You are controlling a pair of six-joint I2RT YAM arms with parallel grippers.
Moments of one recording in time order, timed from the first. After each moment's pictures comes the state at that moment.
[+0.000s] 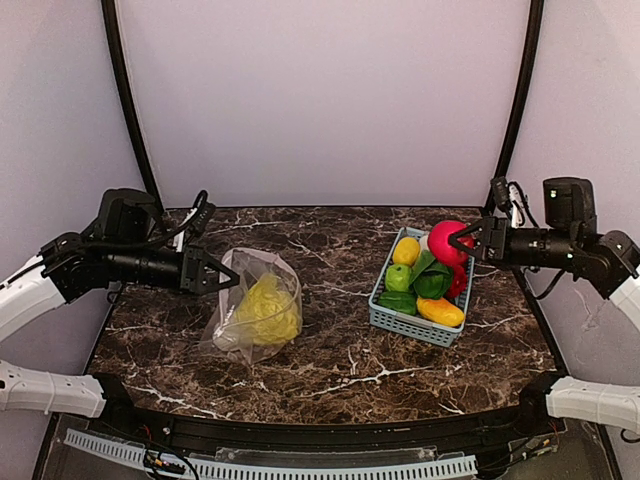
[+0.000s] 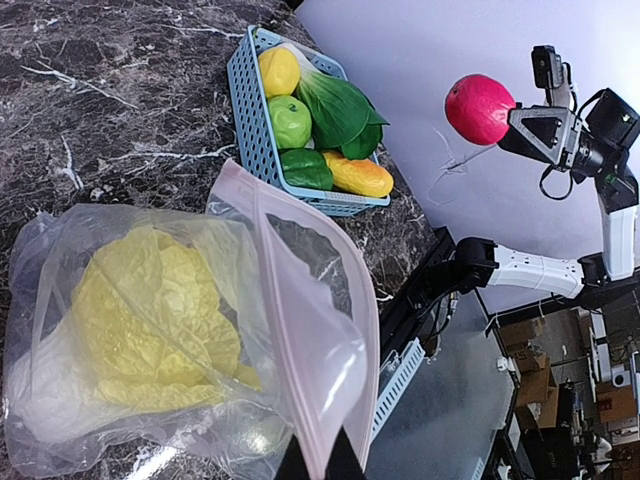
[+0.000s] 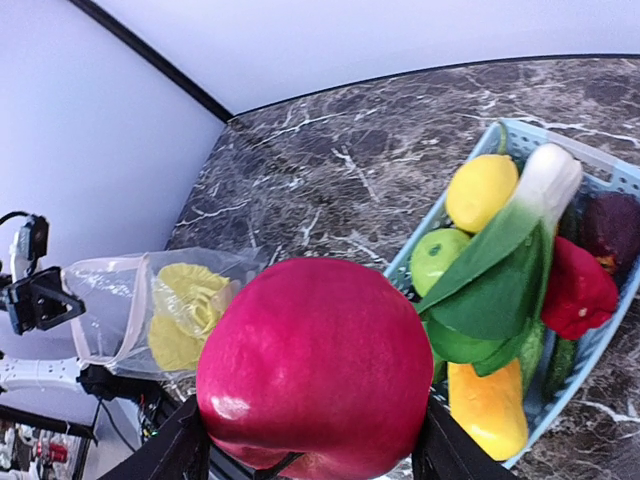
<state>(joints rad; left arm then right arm) -0.71 0.94 0.97 -0.60 0.43 -0.58 0.43 0.81 1.00 -0.69 -0.34 0.52</state>
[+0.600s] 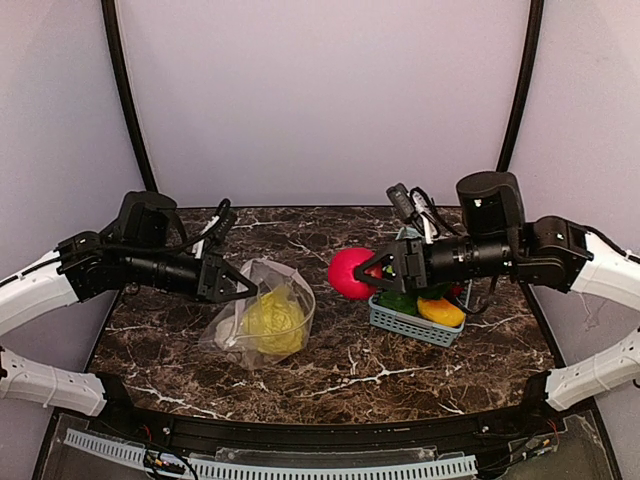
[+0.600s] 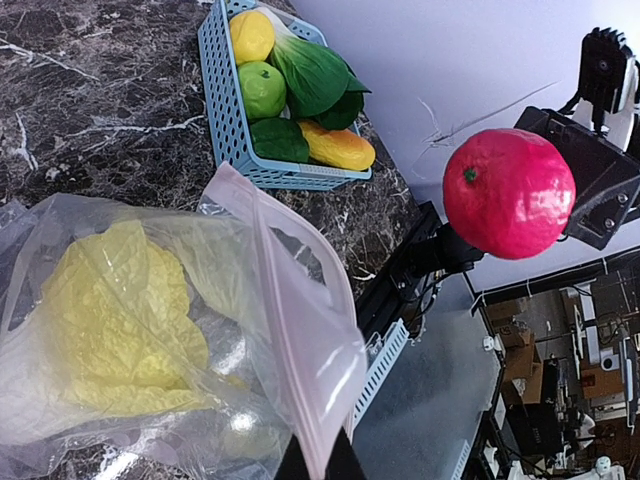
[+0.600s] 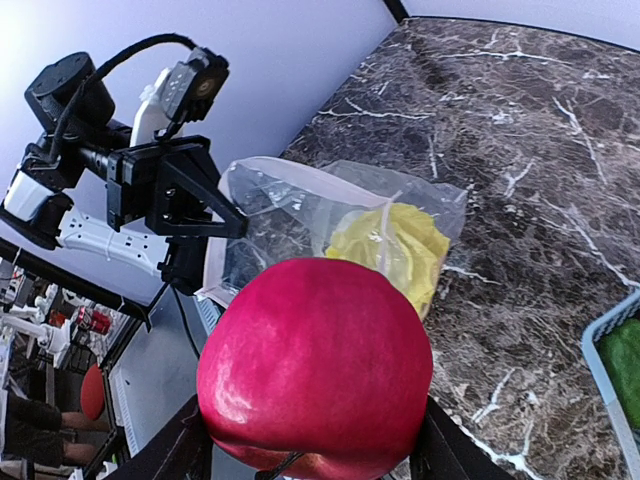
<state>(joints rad) -0.79 1.01 0.98 -0.55 0.45 -0.63 1.03 1.10 1.14 -0.49 -0.21 0.60</state>
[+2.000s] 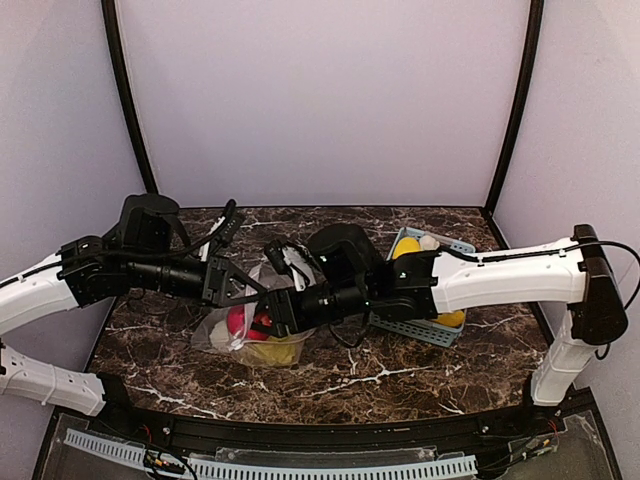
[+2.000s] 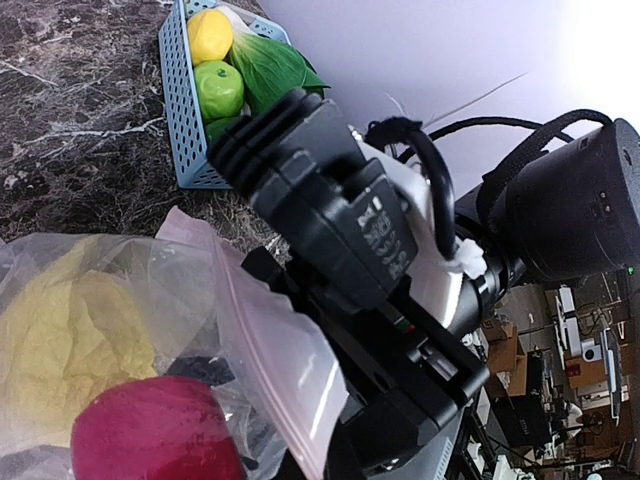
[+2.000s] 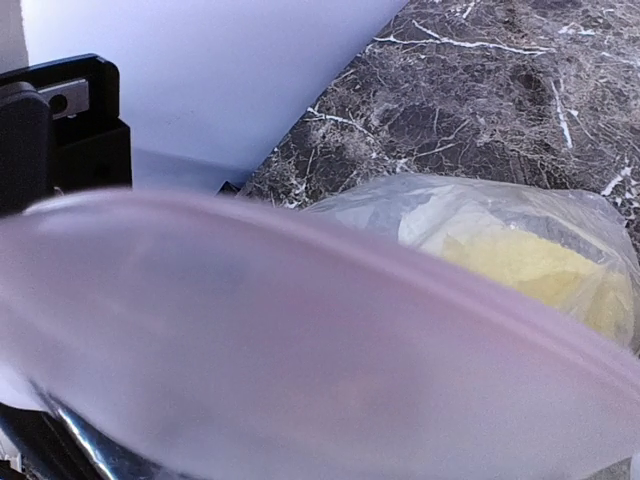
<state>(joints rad) -0.89 1.02 0.98 -0.47 0.43 -0.69 1.23 1.72 1.33 -0.12 -0.22 0.68</state>
